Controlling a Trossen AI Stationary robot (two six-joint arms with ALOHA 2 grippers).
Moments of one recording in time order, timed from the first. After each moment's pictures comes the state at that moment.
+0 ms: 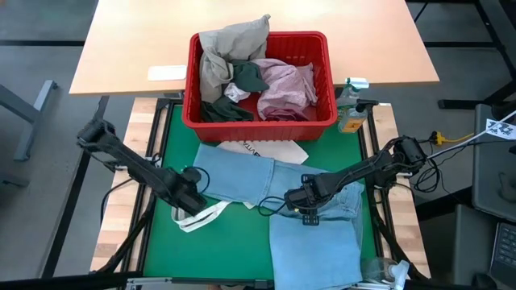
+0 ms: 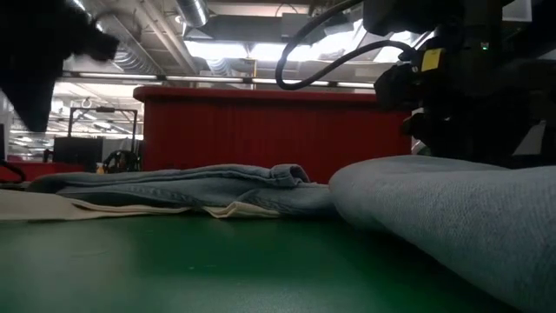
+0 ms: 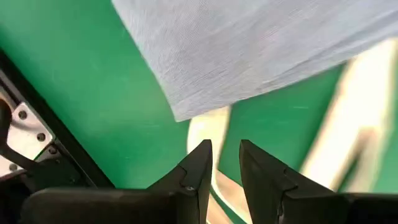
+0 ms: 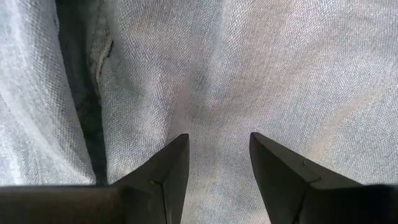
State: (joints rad) left arm -0.52 1.37 0.98 -1.25 -0.25 -1.40; right arm 0.33 1.74 1.10 -0.84 -0.02 0.33
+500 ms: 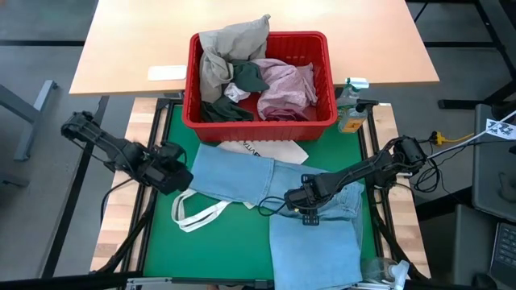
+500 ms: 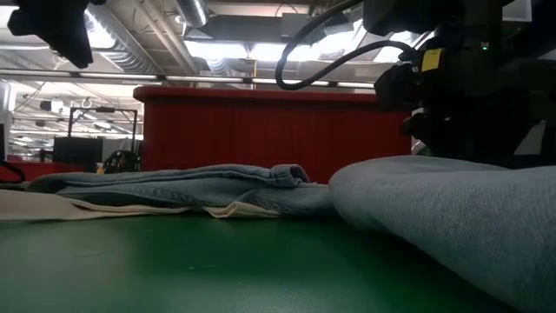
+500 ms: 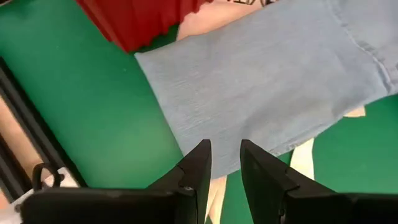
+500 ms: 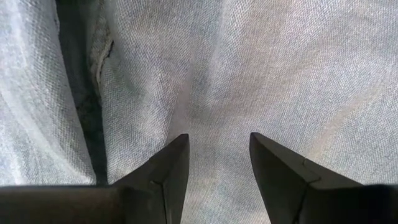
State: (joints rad) left arm -0.49 1.01 1.03 -1.39 -0.53 -1.40; right arm 0.33 1.74 1.10 -0.84 -0.02 0.33
